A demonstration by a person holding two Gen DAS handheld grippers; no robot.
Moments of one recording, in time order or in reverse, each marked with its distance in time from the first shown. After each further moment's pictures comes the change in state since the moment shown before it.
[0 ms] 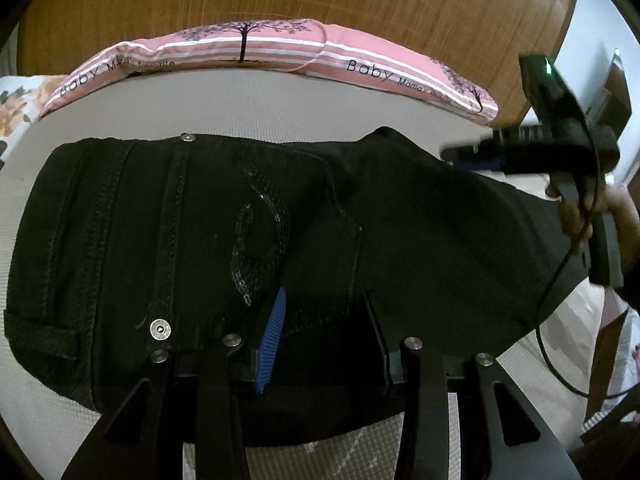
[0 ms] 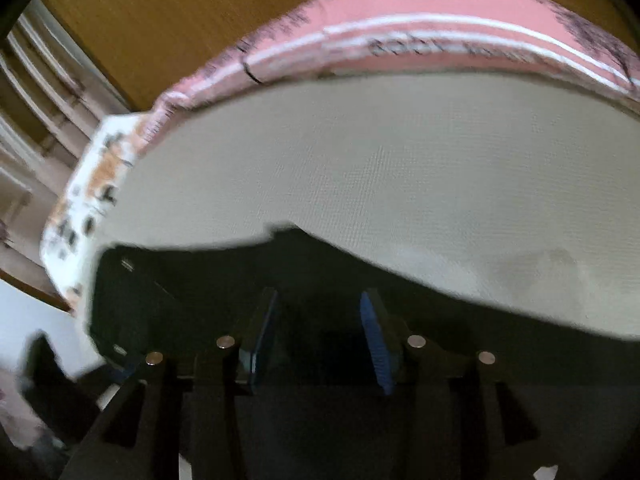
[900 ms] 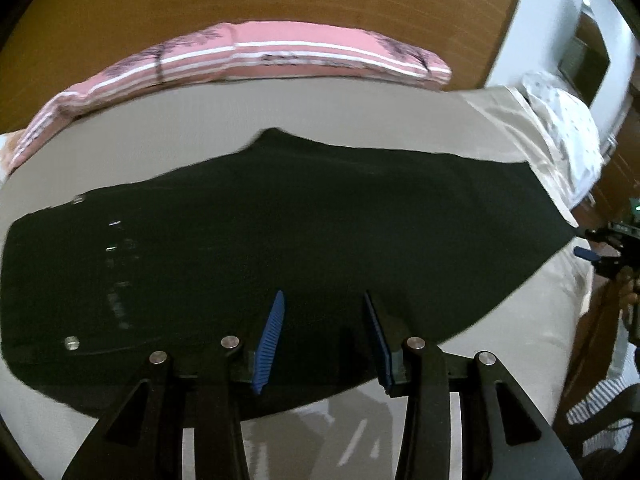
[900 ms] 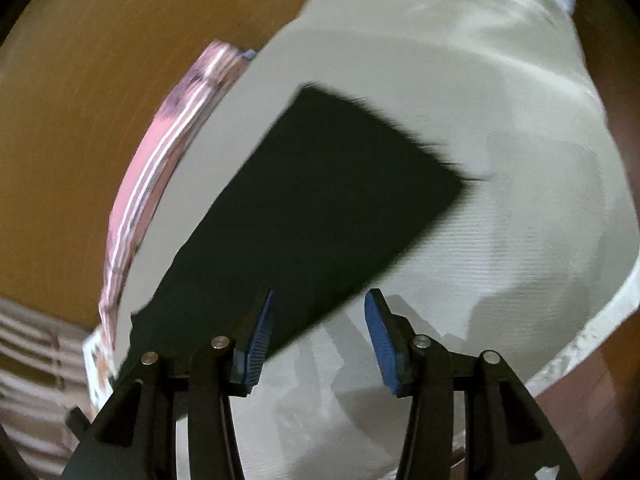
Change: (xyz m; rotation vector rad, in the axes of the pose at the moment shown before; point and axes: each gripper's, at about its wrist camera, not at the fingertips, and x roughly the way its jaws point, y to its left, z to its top) left arm 0.007 -0.109 0.014 0.159 0.072 -0.029; right arm -0.217 -0.268 -0.279 0.864 -0.341 -0.071
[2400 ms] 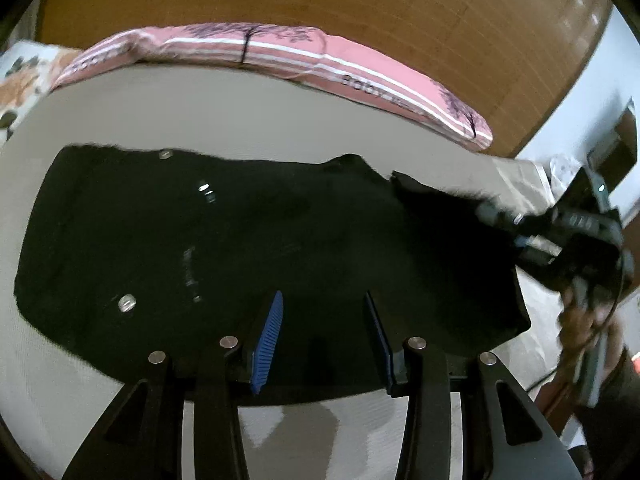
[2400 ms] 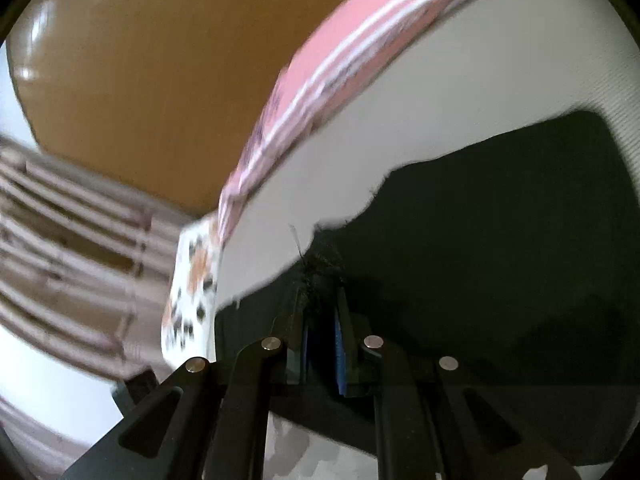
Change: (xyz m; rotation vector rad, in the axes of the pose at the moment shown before) left arm -0.034 0.082 -0.028 -0.309 -0.078 -0.032; right arm 0.155 0.293 -0.093 -0.370 0.361 0.444
